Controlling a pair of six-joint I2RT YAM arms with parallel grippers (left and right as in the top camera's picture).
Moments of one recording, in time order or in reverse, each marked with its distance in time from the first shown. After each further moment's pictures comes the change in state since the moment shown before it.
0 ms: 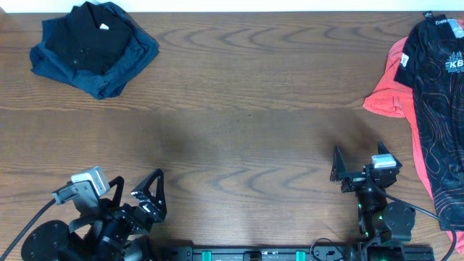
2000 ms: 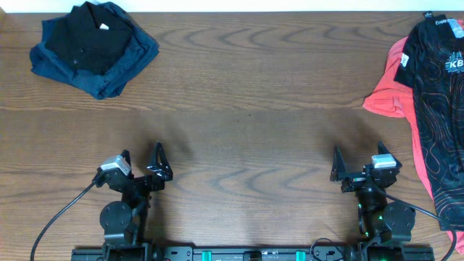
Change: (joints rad) left arm -0.356 -0.385 -1.033 1.048 -0.541 -0.151; right arm 0.000 0.000 0.000 0.000 0.000 0.000
